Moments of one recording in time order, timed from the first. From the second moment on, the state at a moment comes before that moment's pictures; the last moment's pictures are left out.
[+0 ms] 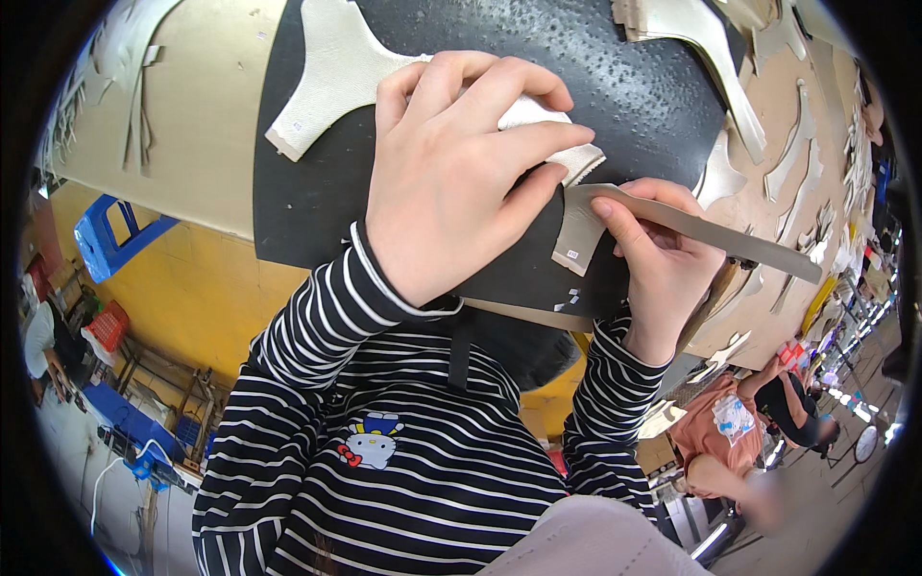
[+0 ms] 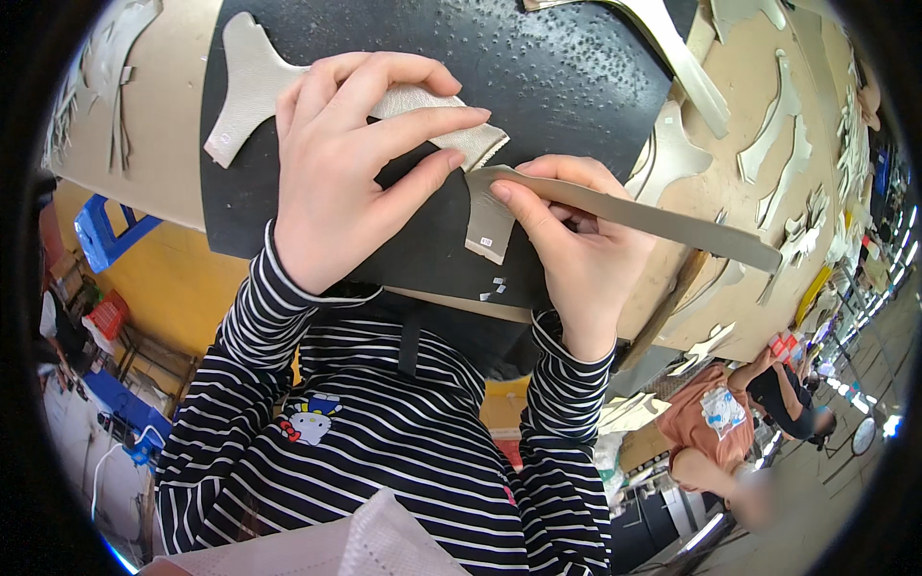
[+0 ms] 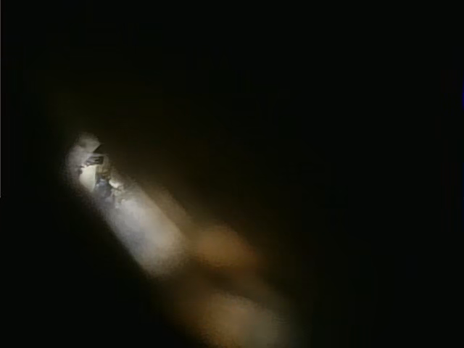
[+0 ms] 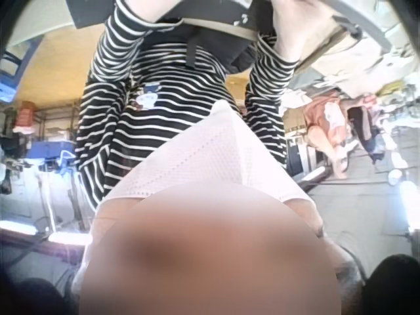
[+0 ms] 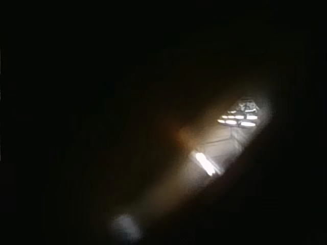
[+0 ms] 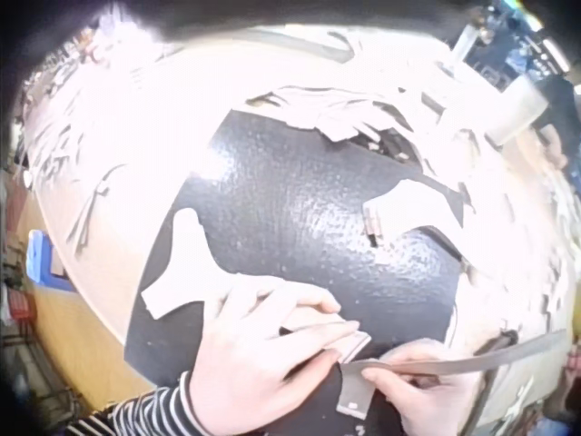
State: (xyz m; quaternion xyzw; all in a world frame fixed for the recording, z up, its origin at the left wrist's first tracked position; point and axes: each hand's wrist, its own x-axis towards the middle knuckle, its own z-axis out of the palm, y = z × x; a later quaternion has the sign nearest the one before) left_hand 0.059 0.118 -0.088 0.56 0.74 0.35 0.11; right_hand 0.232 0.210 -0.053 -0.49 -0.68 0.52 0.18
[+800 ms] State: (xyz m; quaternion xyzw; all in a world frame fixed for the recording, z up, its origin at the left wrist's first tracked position) left_hand 0.059 0.119 -0.084 0.56 0.75 0.34 0.13; right_hand 0.227 0.212 -0.054 -0.51 -0.64 0.54 0.18
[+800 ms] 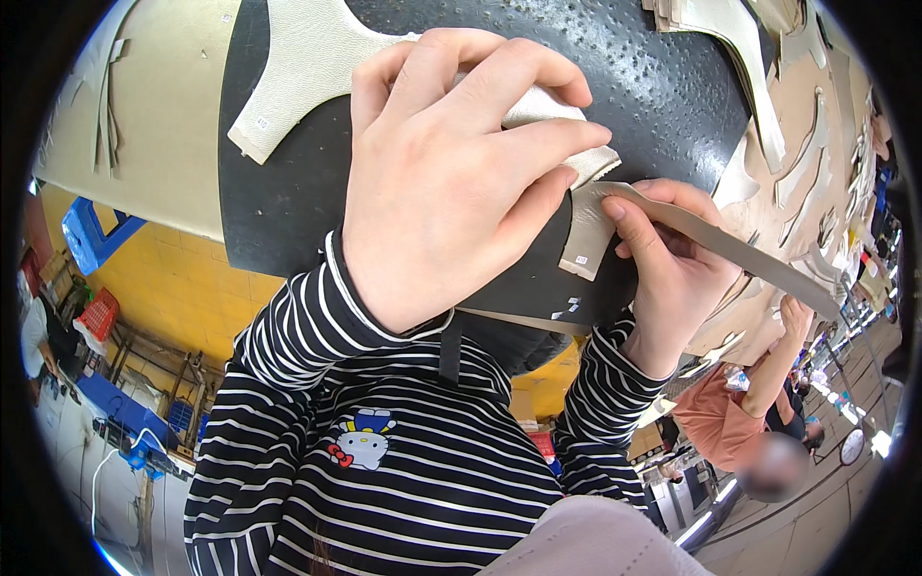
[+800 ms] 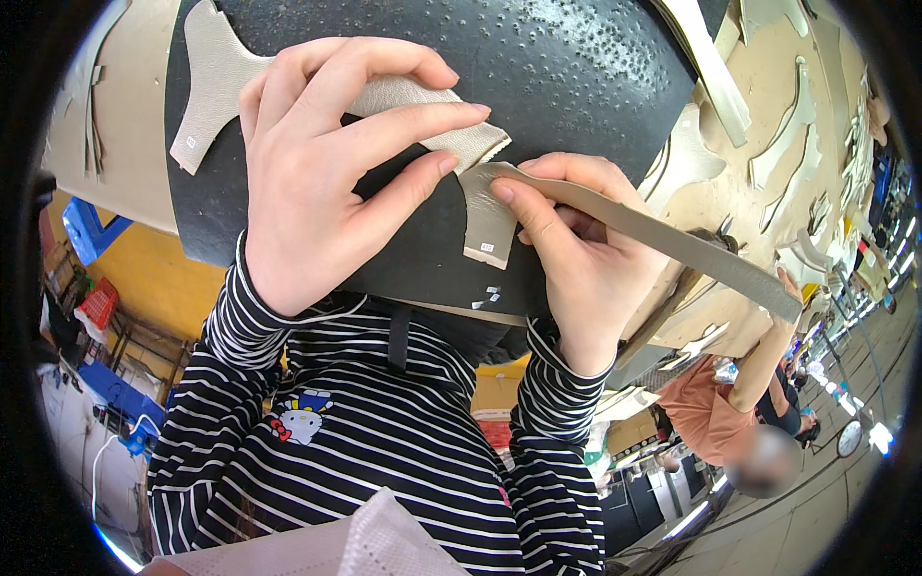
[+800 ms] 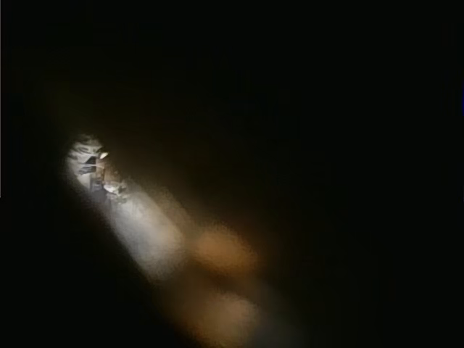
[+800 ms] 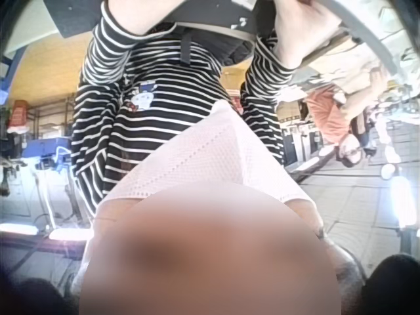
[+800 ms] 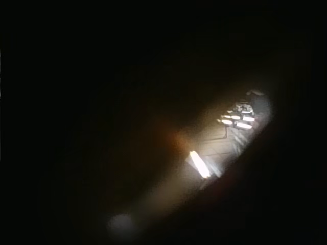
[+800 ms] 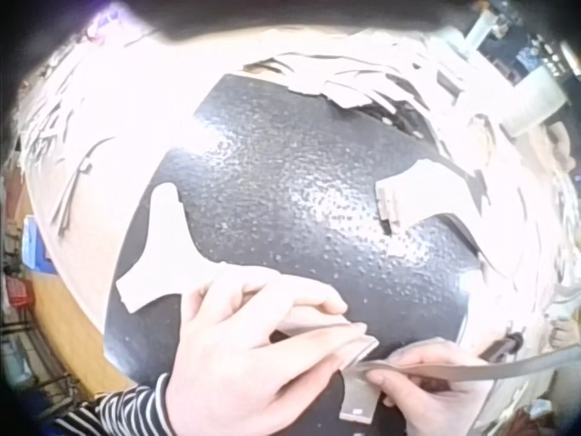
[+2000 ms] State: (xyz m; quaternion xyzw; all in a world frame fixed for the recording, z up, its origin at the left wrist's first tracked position) left_hand 0.057 0.118 -0.077 0.57 0.74 0.32 0.15; right_hand 0.227 0.214 -0.056 -0.50 -0.67 0.52 0.16
